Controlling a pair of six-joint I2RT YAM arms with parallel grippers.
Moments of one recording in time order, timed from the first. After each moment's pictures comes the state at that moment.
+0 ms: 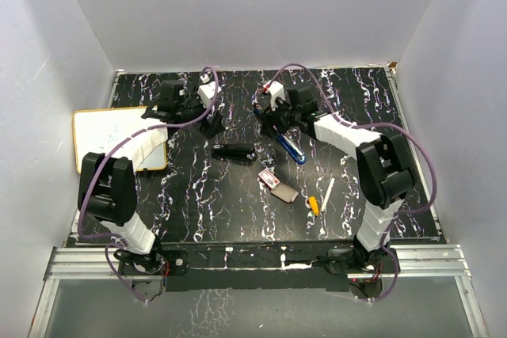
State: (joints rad) left arm -0.23 1.65 1.16 -0.20 0.62 0.51; right arm 0.44 1.86 1.26 -0.06 -0.45 -0.17
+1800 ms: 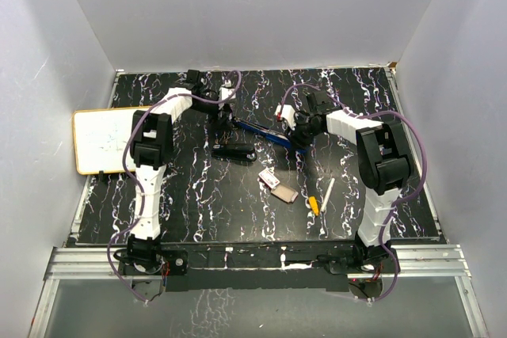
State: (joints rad) left arm -0.20 2.44 1.98 -0.68 0.89 1.11; right arm 0.26 1.95 1.27 -0.40 -0.54 -0.89
